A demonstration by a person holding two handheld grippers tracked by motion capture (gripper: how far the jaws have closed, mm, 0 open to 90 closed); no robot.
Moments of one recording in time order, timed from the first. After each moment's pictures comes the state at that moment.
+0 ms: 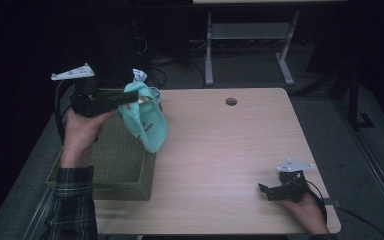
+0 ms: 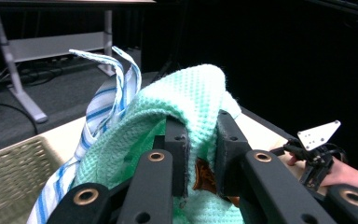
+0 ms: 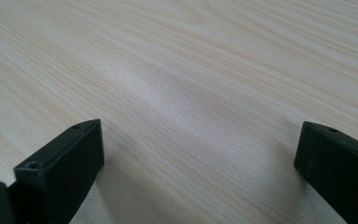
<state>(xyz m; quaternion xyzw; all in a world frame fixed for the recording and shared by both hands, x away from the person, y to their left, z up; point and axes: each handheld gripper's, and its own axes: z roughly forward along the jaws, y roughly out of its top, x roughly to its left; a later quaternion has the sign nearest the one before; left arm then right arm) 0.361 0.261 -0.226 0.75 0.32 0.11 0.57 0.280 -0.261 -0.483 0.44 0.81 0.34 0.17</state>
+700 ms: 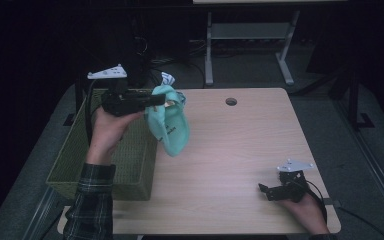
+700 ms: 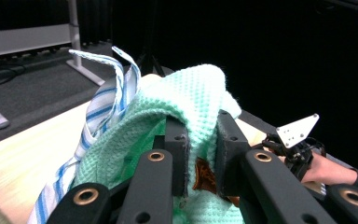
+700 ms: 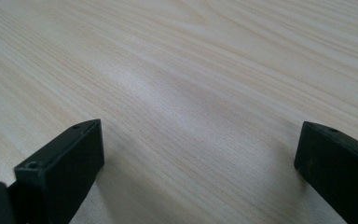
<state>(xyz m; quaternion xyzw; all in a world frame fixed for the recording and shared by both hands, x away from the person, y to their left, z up) 0.374 0.206 -0.237 0.77 0.29 0.07 0.57 0.280 -0.261 -0.483 0.45 0.81 0.34 0.17</state>
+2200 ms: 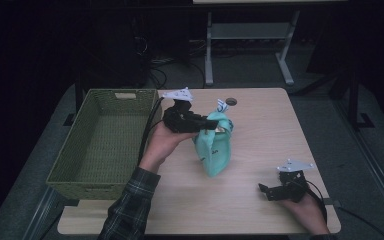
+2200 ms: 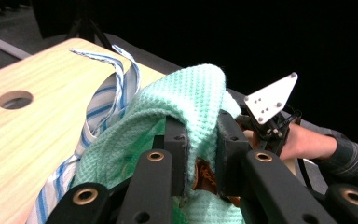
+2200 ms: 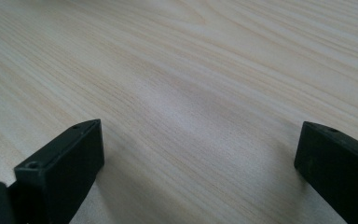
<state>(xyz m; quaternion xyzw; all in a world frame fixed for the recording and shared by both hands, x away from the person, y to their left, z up) 0.386 0.089 -0.305 0.82 0.21 -0.02 0.53 0.280 -0.261 -0.483 0.45 0.81 0.34 0.17</state>
